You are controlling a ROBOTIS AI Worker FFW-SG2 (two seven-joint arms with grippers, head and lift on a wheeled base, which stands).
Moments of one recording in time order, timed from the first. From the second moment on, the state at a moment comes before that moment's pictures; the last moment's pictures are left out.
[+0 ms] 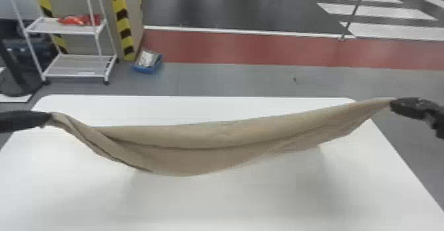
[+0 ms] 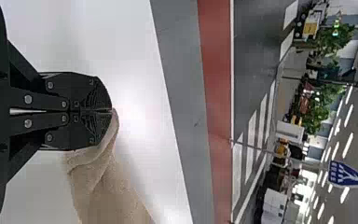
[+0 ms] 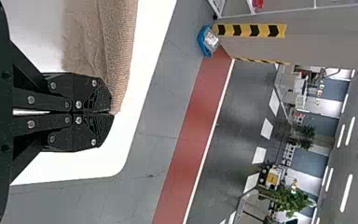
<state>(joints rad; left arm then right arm) -0.10 0.31 0.46 -2.08 -0.24 1.13 -1.33 -0.03 -0.34 -0.53 -2.11 0.32 0.91 0.99</state>
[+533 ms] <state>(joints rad) -0.29 0.34 0.30 -2.01 -0.35 1.35 -1.35 -0.07 -0.36 -0.52 -2.05 0.32 1.02 0.99</state>
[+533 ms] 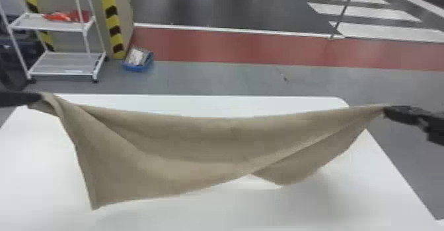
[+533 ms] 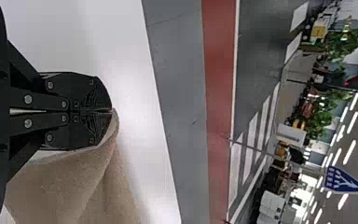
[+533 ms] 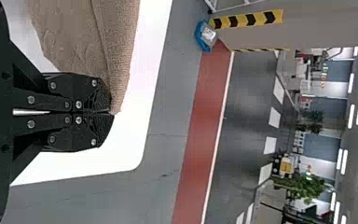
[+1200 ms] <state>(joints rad) -0.17 0.18 0.17 -1.79 -0.35 0.80 -0.80 -0.16 -0.30 -0.26 -1.85 0.50 1.00 0.95</state>
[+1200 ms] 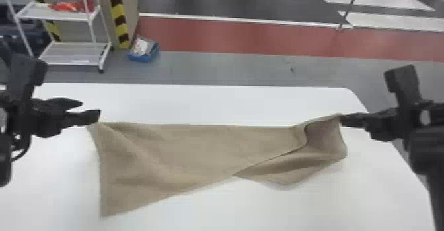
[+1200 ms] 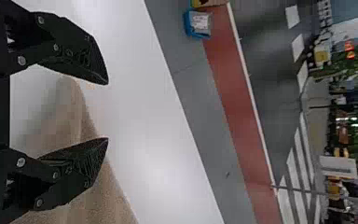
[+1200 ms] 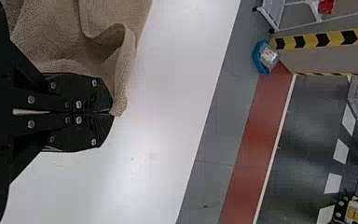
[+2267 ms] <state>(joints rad) 0.49 0.14 0.29 -2.18 -0.21 0.40 -0.91 0.02 -0.29 -0.20 -2.06 0.58 1.12 0.92</state>
